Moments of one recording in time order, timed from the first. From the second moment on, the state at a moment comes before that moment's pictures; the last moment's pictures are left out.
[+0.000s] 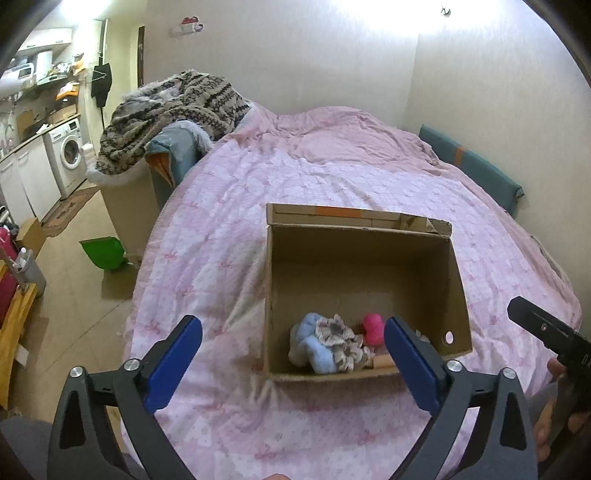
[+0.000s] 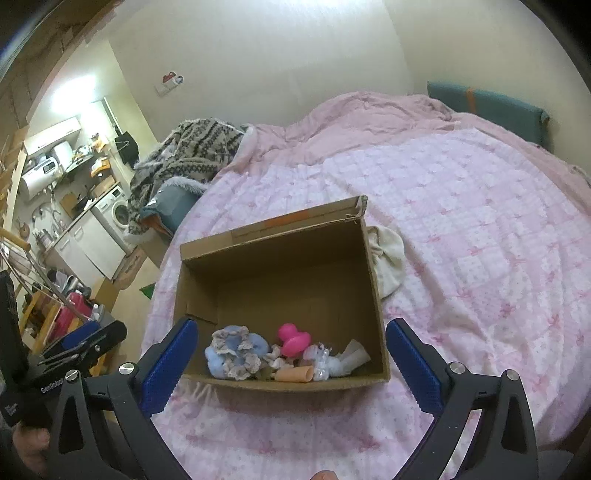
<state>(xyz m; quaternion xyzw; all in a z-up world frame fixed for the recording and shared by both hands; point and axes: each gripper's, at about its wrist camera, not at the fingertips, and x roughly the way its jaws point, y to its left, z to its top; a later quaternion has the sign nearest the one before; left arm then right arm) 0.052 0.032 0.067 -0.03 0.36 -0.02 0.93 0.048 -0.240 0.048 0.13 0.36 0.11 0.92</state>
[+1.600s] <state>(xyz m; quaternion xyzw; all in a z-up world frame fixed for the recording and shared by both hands) 0.043 0.029 0.021 -0.05 0.40 -0.03 0.91 0.037 -0.219 0.002 0.07 0.38 0.07 0.92</state>
